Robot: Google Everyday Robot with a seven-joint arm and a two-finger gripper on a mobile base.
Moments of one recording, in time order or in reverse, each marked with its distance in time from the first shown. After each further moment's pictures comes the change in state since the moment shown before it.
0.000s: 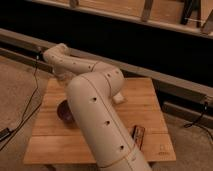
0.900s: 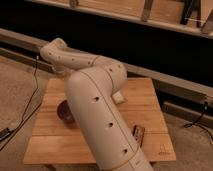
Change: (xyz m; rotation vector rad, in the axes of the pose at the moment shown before) arm 0.017 -0.006 -0.048 0.118 0.038 0.024
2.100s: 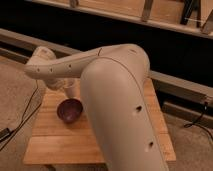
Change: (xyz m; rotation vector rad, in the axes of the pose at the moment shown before) arm 0.065 0.087 -0.068 0.118 -0.037 -0.146
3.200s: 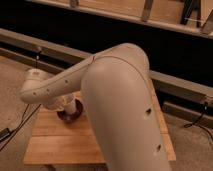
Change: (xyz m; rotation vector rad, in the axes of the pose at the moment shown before) arm 0.038 0.080 0.025 -0.006 0.066 -0.112
